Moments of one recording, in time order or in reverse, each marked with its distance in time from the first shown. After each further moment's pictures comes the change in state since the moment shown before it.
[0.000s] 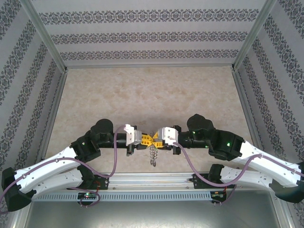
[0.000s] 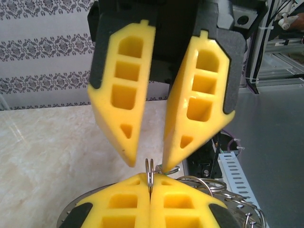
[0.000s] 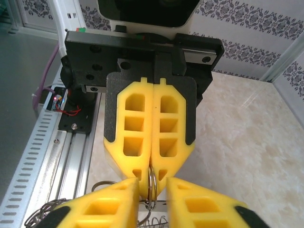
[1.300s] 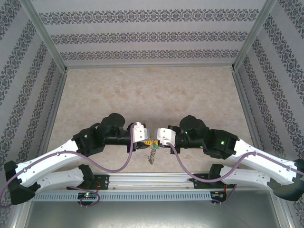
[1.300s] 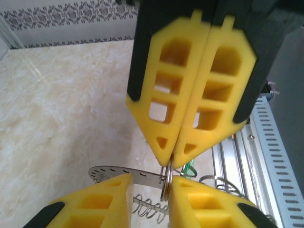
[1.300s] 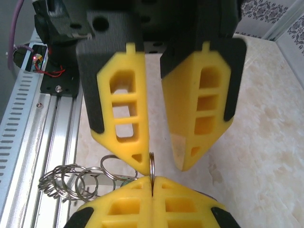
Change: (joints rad) left arm -0.034 0.130 0.216 -0.417 -0.211 0.164; right arm 0.000 0.052 0.000 -0.095 0.098 -0.030
